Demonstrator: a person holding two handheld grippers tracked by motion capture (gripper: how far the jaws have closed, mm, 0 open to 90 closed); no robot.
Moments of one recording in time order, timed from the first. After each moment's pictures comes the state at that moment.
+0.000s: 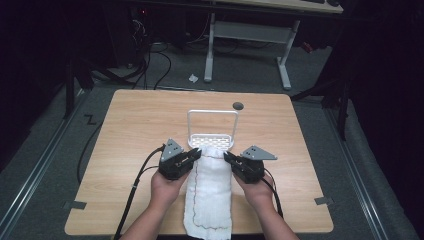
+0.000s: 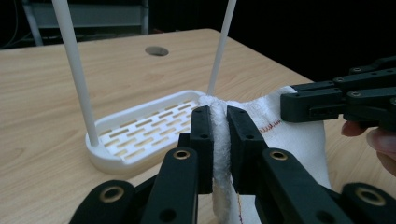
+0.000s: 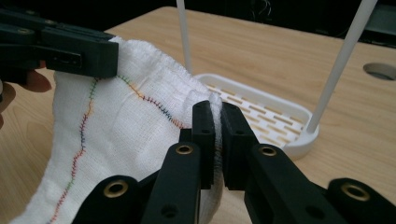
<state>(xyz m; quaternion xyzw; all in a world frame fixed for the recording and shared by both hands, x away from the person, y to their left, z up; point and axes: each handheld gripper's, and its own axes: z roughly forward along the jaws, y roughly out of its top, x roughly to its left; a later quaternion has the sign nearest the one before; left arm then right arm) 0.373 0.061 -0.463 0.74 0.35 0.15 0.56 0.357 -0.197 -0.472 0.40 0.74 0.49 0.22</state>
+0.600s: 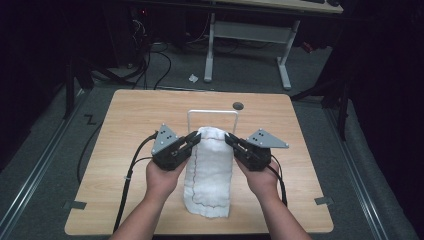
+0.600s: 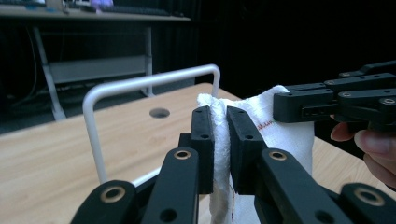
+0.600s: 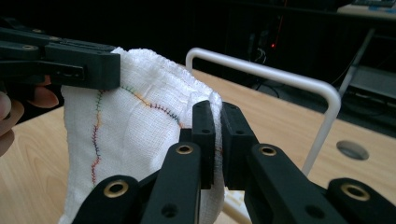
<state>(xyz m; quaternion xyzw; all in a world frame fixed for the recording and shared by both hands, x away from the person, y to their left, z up) 0.363 0.064 -0.393 0.71 0.31 0.21 0.60 0.353 -0.193 -0.398 0.36 0.72 0.53 0.27</state>
